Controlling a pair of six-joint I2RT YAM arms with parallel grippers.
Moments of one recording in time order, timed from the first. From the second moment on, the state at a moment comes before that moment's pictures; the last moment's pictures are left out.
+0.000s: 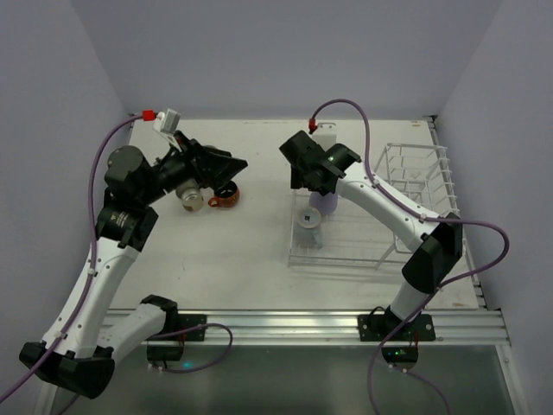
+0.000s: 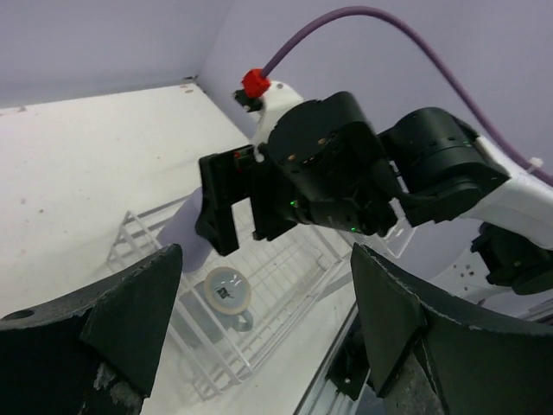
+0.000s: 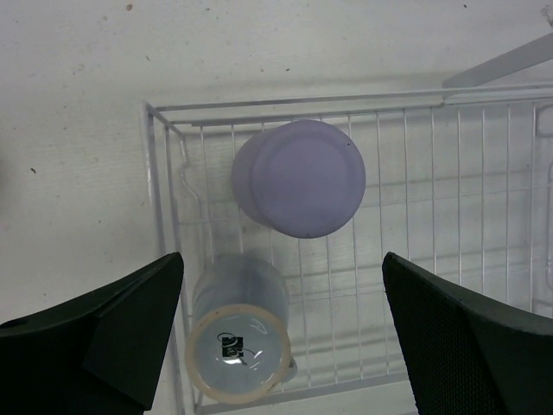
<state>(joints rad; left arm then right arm) -0.29 0.95 1.10 -0.07 0.64 -0.63 0.77 1.72 1.70 -1.08 0.67 0.71</state>
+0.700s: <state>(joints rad) -0.29 1.00 1.10 -0.22 0.54 -0.52 0.63 1.75 1.59 -0.91 0.57 0.64</state>
